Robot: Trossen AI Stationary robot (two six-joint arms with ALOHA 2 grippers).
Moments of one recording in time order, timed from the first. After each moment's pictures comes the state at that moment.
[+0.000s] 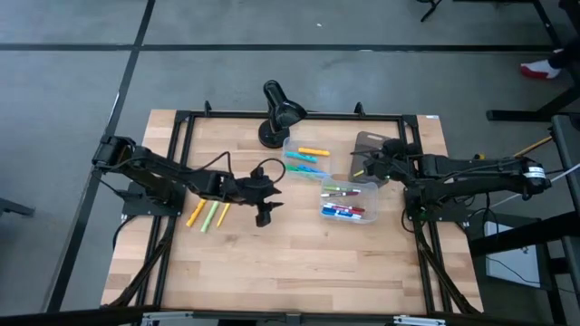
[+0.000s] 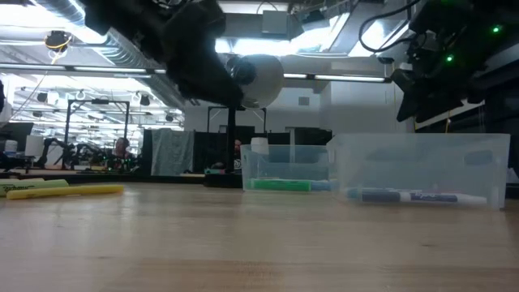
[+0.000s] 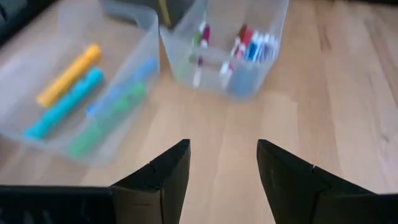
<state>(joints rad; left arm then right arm) -0.13 1.44 0.77 0.07 -0.27 -0.25 -0.09 0.82 0.57 -0.75 0.83 0.86</state>
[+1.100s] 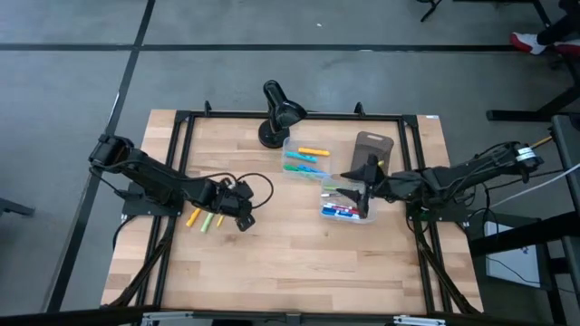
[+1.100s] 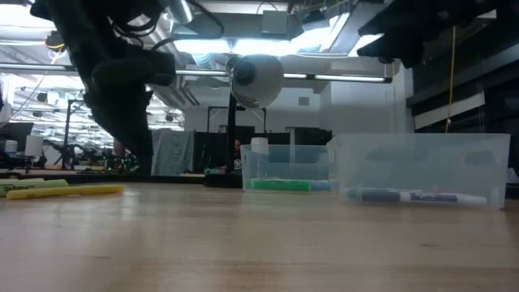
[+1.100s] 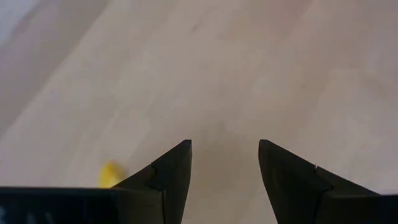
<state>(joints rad) -0.26 1.41 0.75 -0.51 -0.35 -0.83 0.27 0.85 0.57 -0.03 0.50 0.28</state>
